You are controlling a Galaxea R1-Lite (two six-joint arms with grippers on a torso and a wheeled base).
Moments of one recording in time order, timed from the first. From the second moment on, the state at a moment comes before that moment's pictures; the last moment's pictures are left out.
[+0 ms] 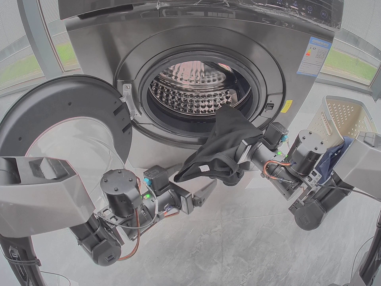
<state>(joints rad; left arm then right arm) -0.67 2.11 -0.57 -1.55 -0.07 -0.09 0.58 2.07 -0.78 -1.54 -0.06 0.14</state>
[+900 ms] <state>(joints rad) -0.65 2.20 -0.67 -1.55 -0.34 -0.04 0.60 2.08 -0.78 -1.54 -0.06 0.13</state>
